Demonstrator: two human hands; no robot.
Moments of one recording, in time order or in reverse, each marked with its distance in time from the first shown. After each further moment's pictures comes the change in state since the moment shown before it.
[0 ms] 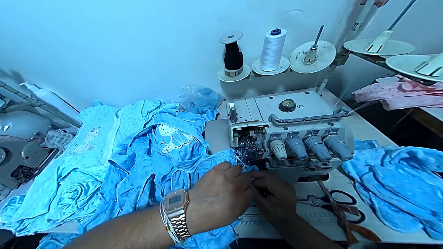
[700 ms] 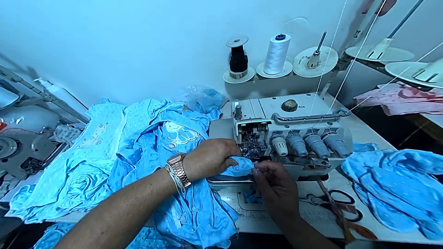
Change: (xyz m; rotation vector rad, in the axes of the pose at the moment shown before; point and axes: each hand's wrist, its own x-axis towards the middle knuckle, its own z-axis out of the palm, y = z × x) left_hand 0.004 -0.063 -0.005 -0.475 -0.107 -0.214; right_hand 0.007 -0.020 0.000 0.167 0.044 0.310
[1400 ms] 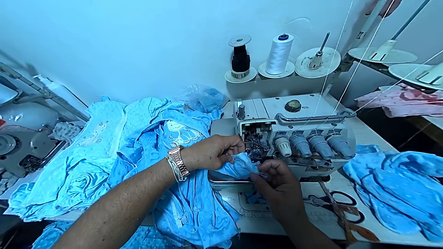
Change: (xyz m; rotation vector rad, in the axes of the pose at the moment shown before) left_hand 0.002 -0.011 -0.012 -0.371 -0.131 -0.099; right_hand 0.004 -0.017 -0.003 0.127 -0.052 0.210
